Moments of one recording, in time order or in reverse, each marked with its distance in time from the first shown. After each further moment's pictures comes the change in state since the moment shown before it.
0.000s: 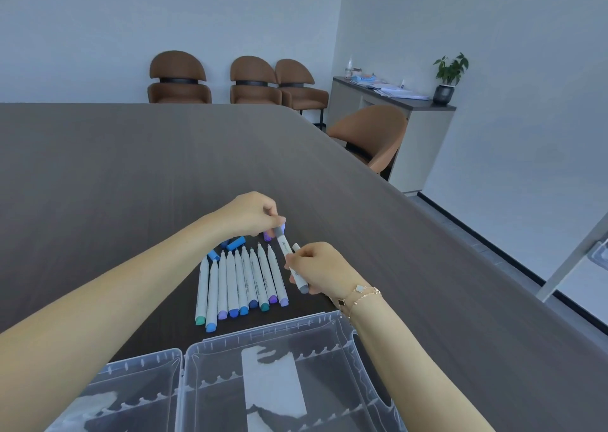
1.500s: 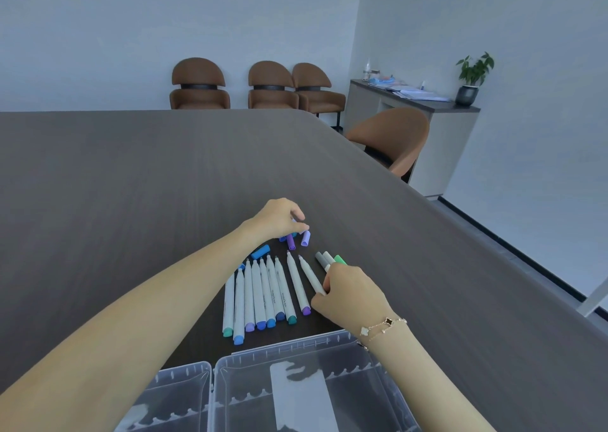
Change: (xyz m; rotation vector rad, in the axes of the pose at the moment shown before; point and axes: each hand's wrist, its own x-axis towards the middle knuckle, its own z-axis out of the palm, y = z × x) left_hand 0.054 -0.028 0.018 -0.038 0.060 0.010; right_hand 0.001 0.011 0.012 -0.628 0.113 -0.078
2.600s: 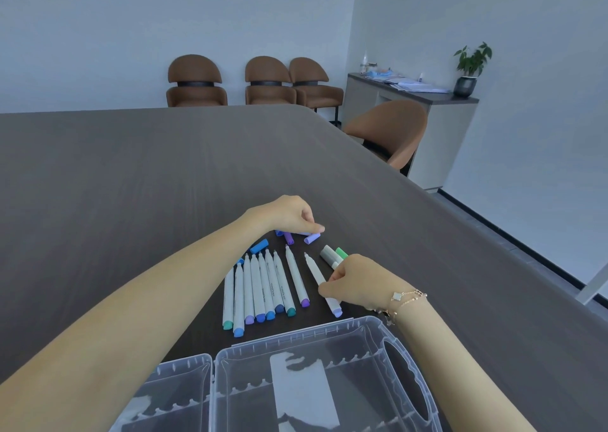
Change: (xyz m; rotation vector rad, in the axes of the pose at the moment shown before) left_hand -0.001 0.020 -0.002 0.128 -0.230 0.116; right_hand 0.009 0.018 -0.014 0.189 -0.182 0.057
